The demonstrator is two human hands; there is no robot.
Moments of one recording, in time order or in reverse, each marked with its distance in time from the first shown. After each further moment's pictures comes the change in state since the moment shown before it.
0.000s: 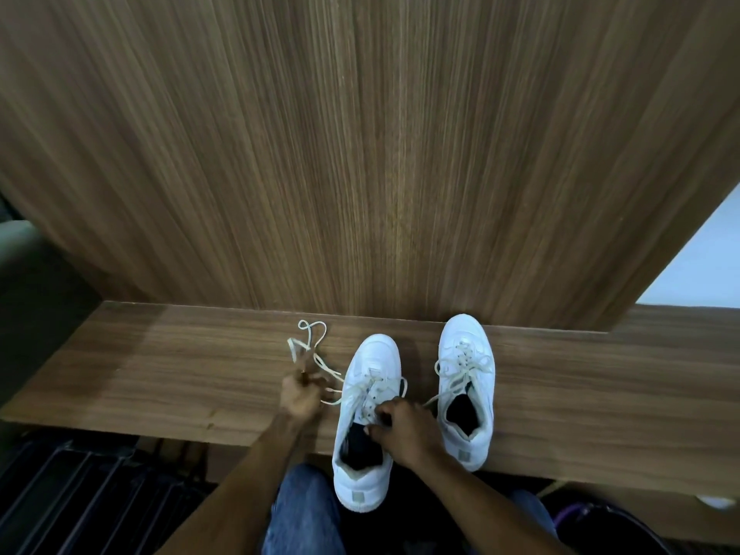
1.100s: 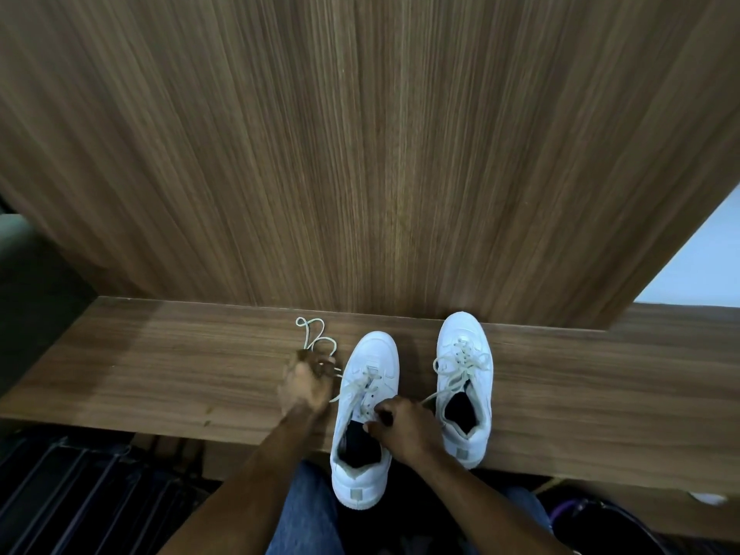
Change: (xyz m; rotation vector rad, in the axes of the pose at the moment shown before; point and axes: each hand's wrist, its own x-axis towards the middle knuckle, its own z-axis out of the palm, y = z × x) left_hand 0.013 -0.007 0.010 0.625 0.123 0.101; right_hand 0.004 0.007 0.007 0.018 0.010 0.043
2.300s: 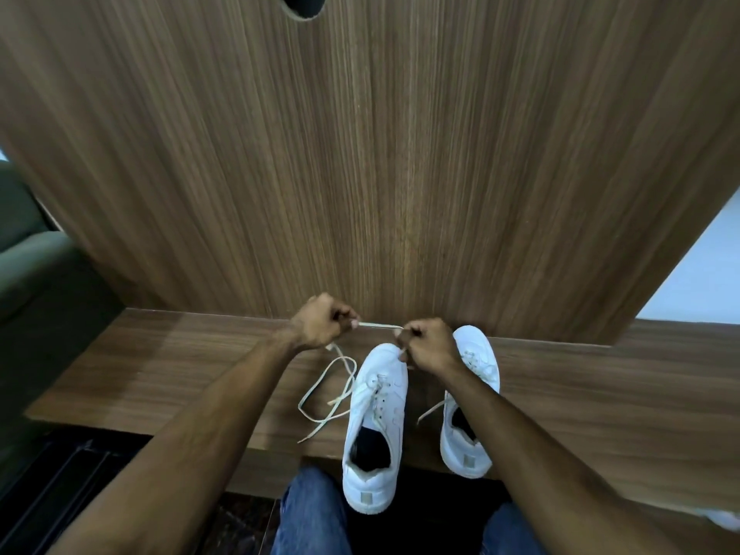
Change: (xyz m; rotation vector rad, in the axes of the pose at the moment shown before) left_hand 0.029 0.093 -0.107 0.066 -0.317 0.614; right_hand 0.053 -0.042 -0.101 0.546 0.129 0.063
